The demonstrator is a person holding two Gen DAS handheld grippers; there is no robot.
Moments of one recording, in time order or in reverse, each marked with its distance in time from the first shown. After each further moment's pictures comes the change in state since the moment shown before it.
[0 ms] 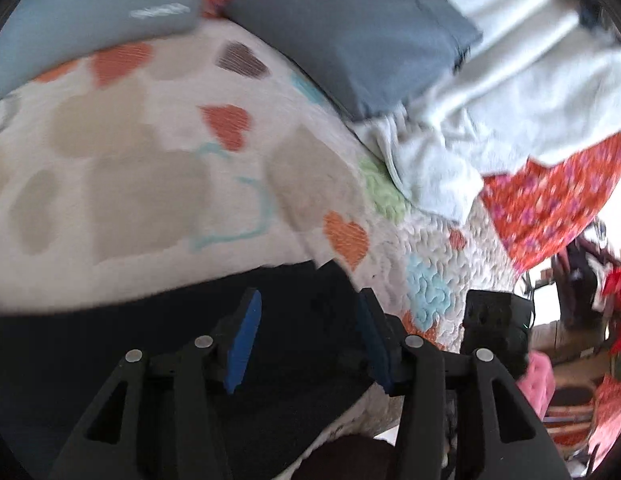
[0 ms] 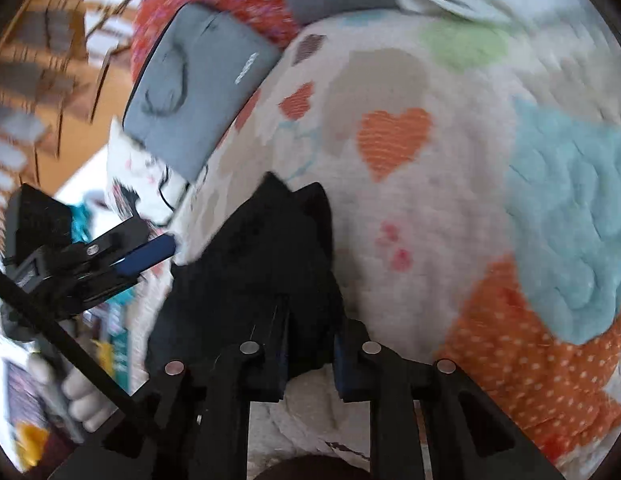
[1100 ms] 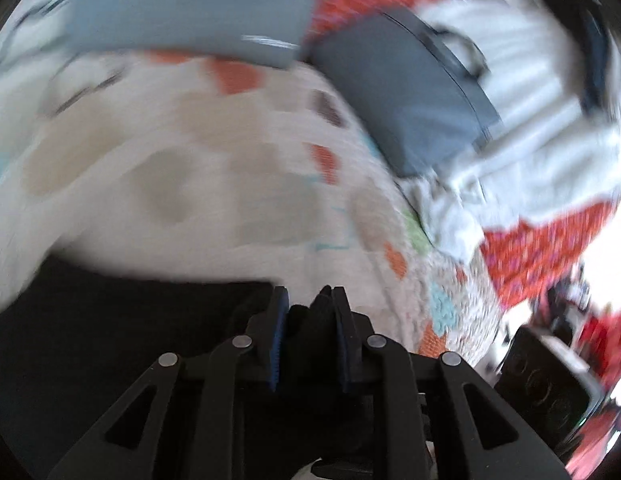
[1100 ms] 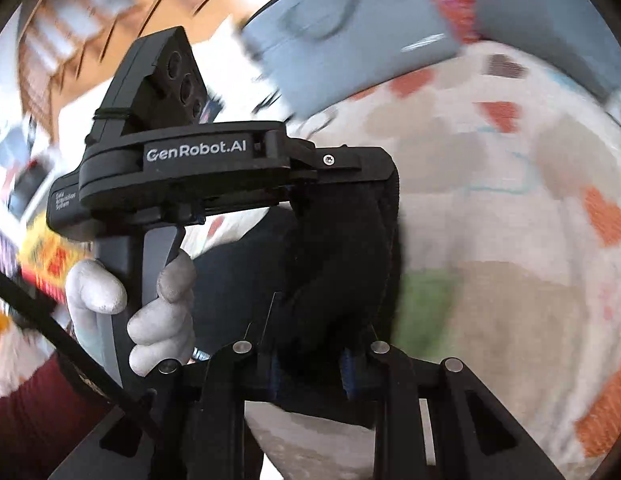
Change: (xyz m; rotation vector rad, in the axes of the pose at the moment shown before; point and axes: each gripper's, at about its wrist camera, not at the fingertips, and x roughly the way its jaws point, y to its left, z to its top) left arm -0.097 0.126 -0.053 -0.237 -0.186 -0.062; right arm 0.083 0.187 -0.052 -0.518 0.183 -0.004
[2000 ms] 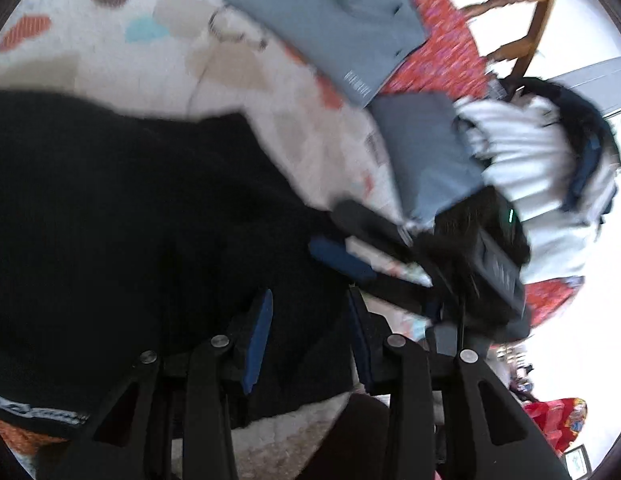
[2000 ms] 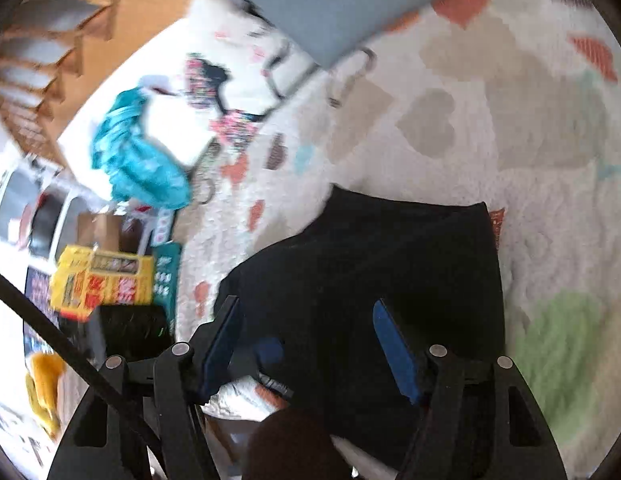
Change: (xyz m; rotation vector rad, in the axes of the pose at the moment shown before) left arm -0.054 0.073 -0.107 -0.286 -0.137 -0.084; right arm 0.082 -0.018 0.060 0.277 0.153 0.141
